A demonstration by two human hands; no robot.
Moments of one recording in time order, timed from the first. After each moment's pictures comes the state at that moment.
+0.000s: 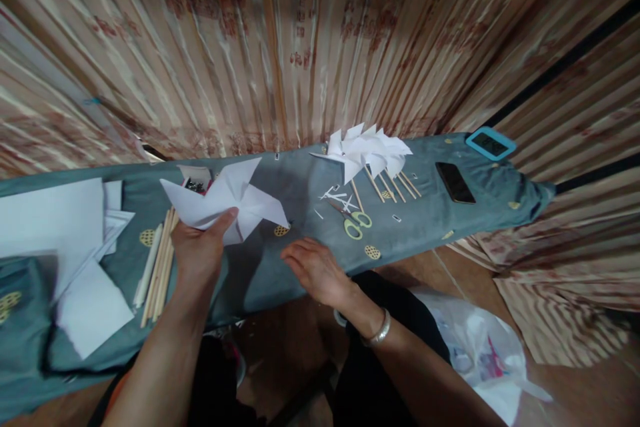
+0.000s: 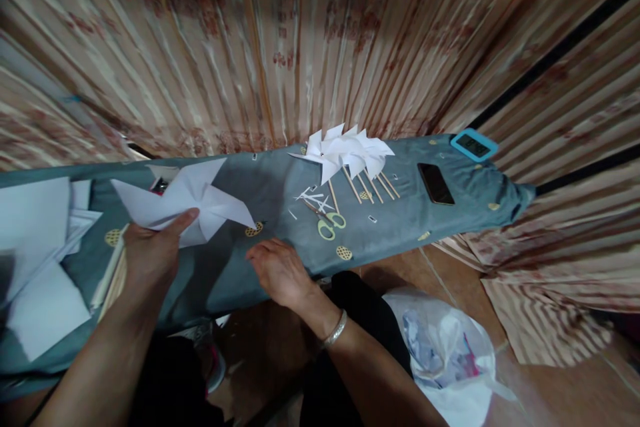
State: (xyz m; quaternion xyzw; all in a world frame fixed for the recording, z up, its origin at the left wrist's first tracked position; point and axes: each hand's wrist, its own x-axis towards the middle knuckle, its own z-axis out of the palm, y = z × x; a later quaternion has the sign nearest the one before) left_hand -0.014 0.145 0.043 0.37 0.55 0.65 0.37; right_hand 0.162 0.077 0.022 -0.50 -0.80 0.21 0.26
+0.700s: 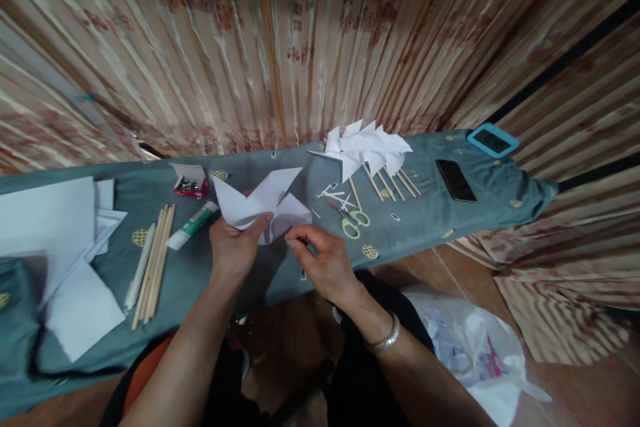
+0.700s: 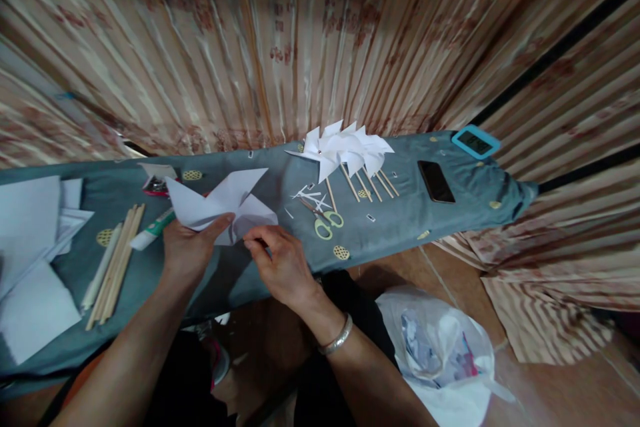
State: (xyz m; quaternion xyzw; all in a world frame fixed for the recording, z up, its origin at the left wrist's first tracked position) left_hand 0.023 0.137 0.033 0.46 0.56 0.56 0.39; right_hand 0.166 0.075 0.044 -0.52 -0.65 0.27 0.48
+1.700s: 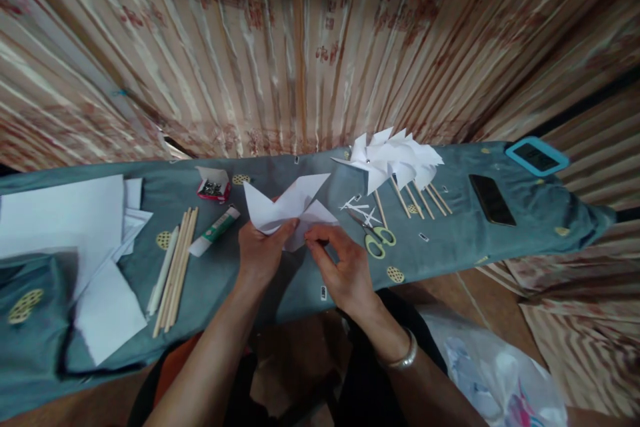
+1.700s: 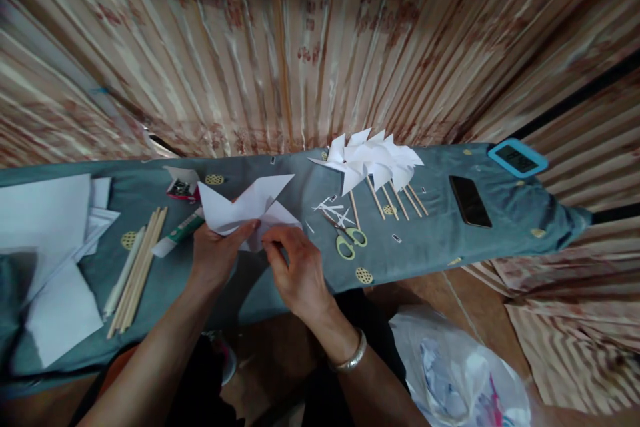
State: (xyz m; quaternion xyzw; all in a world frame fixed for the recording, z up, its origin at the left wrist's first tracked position) left_hand 0.026 0.149 0.038 0.39 0.53 0.58 0.49; right_hand 0.156 0.099 0.048 -0.53 -0.65 0.25 0.49
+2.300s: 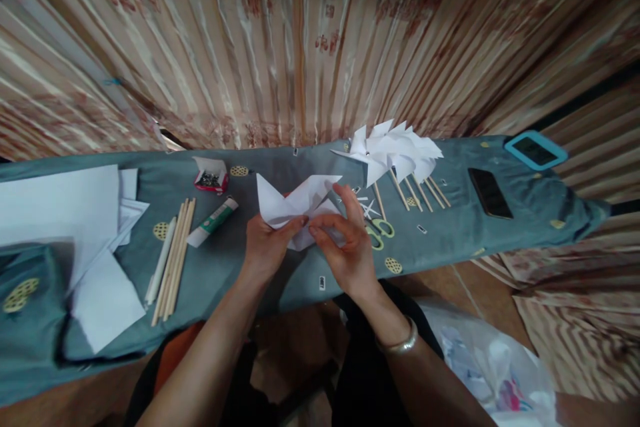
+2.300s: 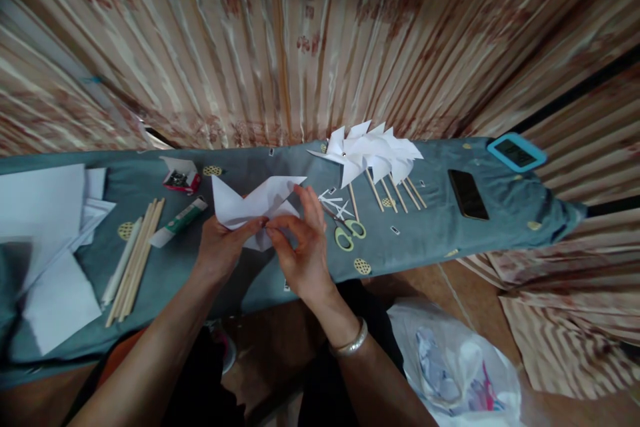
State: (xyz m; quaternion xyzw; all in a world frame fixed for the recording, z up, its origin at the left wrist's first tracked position) left_hand 0.031 0.143 0.036 0.39 0.51 0.54 0.54; right_hand 0.165 0.102 0.042 -0.56 -0.64 0.18 0.49
